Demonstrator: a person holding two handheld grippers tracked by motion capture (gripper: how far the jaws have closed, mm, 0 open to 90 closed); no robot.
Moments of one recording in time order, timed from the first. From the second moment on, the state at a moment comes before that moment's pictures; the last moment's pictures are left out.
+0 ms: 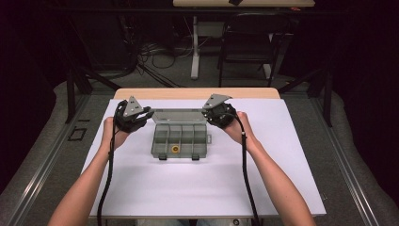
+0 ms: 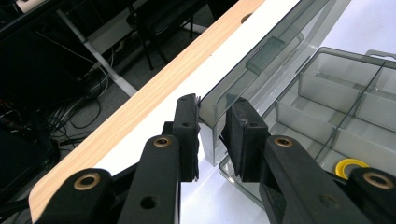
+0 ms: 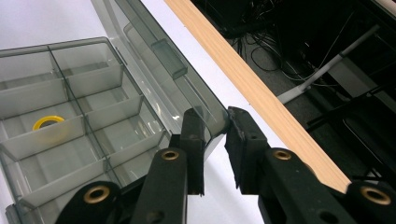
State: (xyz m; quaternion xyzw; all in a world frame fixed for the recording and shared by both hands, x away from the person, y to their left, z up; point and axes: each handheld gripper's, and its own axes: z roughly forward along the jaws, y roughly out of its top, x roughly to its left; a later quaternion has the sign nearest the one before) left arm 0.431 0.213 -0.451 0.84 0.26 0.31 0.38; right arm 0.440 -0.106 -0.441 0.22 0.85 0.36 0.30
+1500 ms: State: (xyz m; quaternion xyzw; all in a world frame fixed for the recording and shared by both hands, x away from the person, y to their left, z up) left arm 0.436 0.197 -0.435 0.80 0.33 0.27 0.41; right arm 0.429 -0.107 -0.445 0.20 0.86 0.36 0.30
